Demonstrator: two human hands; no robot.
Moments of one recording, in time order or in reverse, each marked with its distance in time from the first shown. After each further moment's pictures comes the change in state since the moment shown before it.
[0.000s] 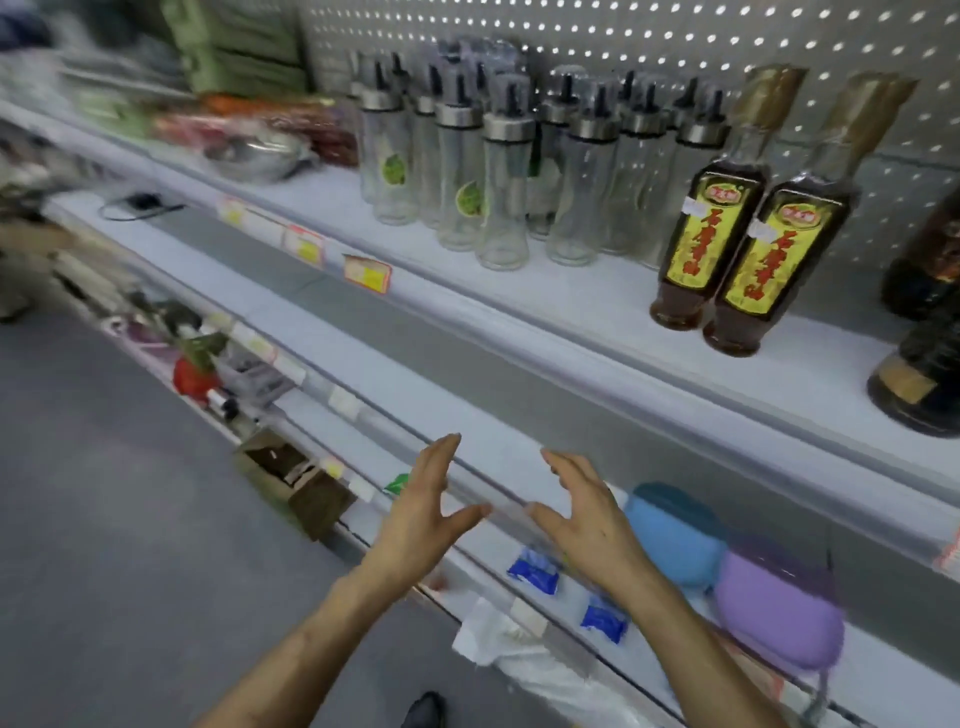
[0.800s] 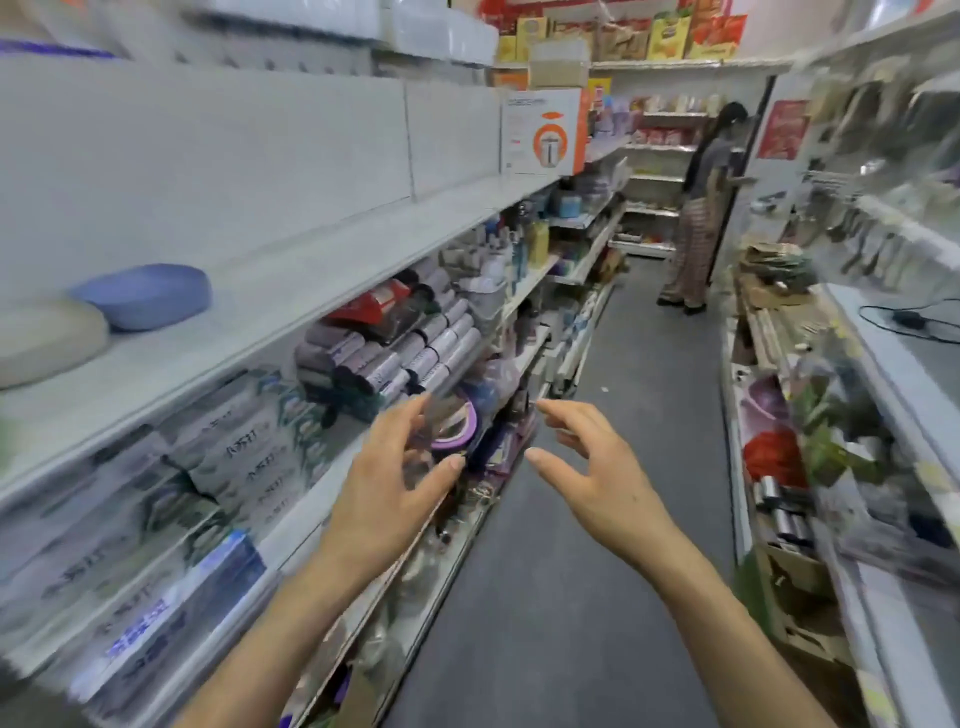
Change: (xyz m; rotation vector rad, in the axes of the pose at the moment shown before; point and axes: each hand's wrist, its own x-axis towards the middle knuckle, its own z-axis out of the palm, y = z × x) left_hand -0.502 0.054 -0.359 0.442 1.306 -0.637; right_hand -0.176 -0.490 0.322 0.316 -0.954 -1.130
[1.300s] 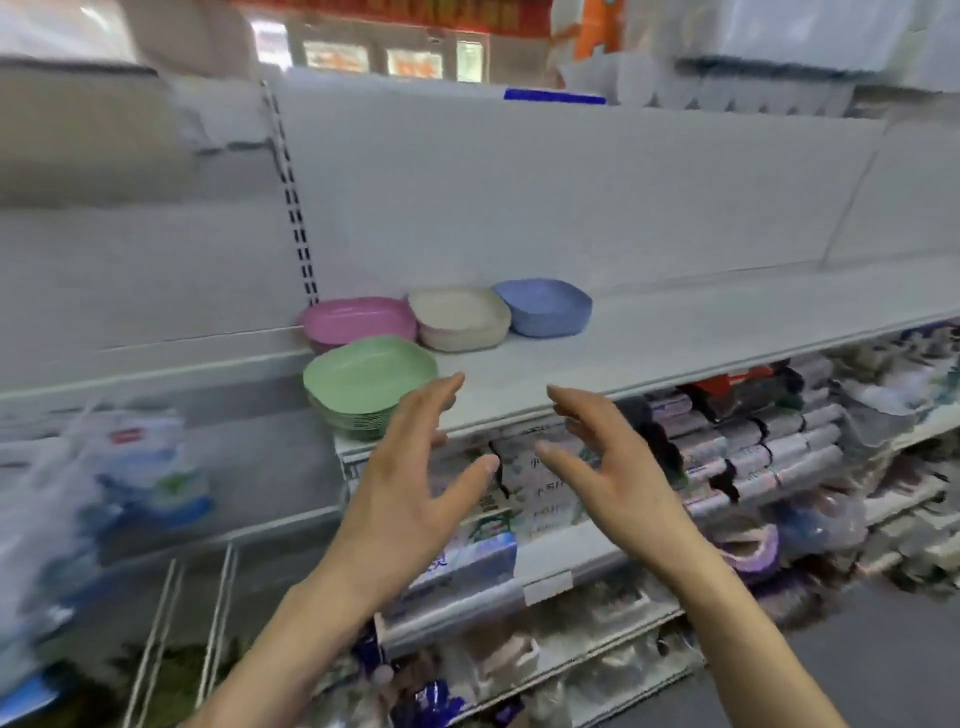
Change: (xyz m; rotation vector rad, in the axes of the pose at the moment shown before) left_hand -0.060 -0.030 -0.207 0.386 0.554 -0.264; right_hand 0.140 -0.150 0.233 0.326 -0.547 -0.494
